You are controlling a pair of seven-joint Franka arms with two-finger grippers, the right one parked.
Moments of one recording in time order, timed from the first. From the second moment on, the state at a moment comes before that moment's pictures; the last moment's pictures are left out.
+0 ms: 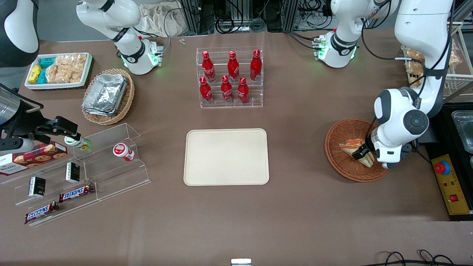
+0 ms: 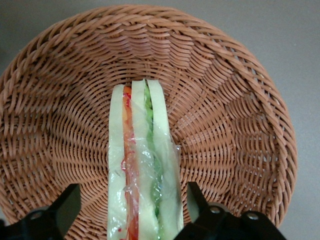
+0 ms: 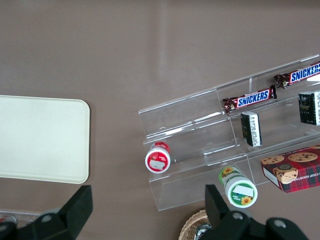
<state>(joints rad) -0.11 0.31 0.09 -2.15 -0.01 2.39 -0.75</state>
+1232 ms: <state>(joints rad) -0.13 0.09 -0.02 -1.72 -0.04 1.66 -0.86</state>
